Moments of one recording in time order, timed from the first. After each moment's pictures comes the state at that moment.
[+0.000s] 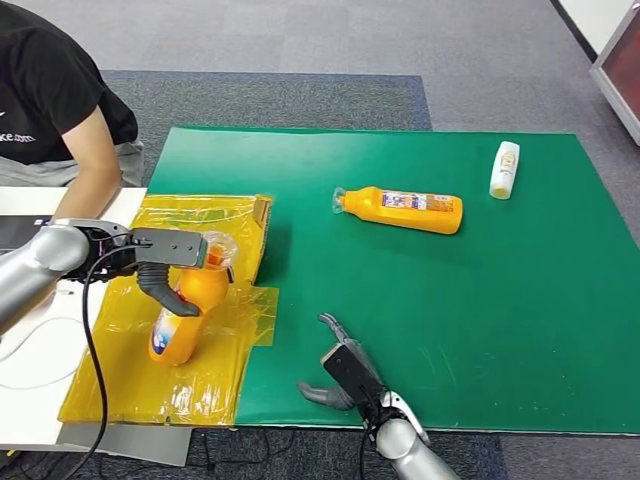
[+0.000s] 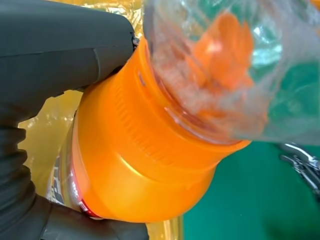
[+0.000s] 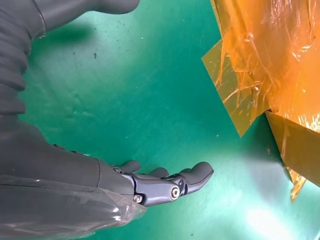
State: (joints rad) left arm -0.98 0.56 -1.13 -1.21 0.22 -0.77 0.07; right arm -0.19 0.08 0.51 -0.90 0.31 -0.14 -0.33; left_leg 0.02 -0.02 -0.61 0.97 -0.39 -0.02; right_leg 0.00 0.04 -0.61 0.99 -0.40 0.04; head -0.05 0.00
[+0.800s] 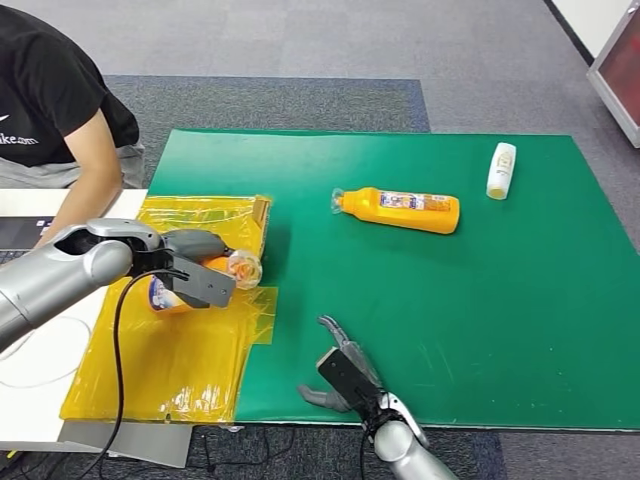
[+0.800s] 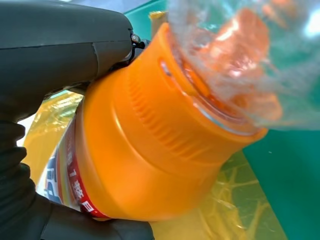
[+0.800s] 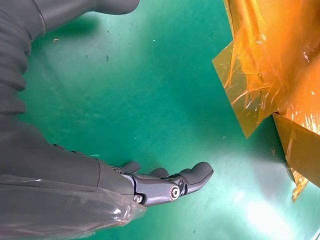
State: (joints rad) left arm -1.05 0.45 -1.31 -1.08 -0.30 -0.55 -0.13; right arm -0.20 0.09 0.51 -0.88 0.36 -0.15 -0.33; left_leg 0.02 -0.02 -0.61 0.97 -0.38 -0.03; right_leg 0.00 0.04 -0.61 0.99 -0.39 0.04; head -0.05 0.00
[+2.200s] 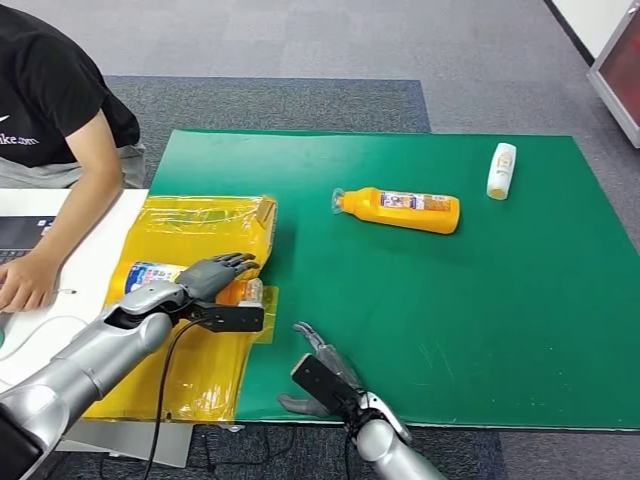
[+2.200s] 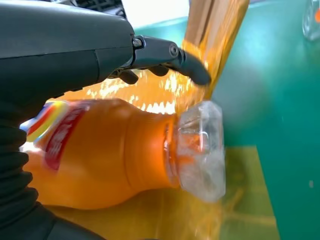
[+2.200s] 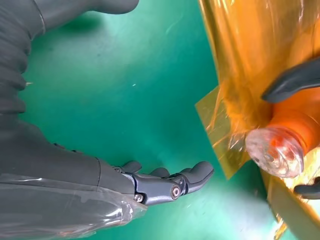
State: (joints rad) left arm -0.66 0.22 -0.84 -0.85 -0.80 -0.12 -0.11; right arm -0.22 0.15 0.51 -0.80 0.44 -0.11 -0.33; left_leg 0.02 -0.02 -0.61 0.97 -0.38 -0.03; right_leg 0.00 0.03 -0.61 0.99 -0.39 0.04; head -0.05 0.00
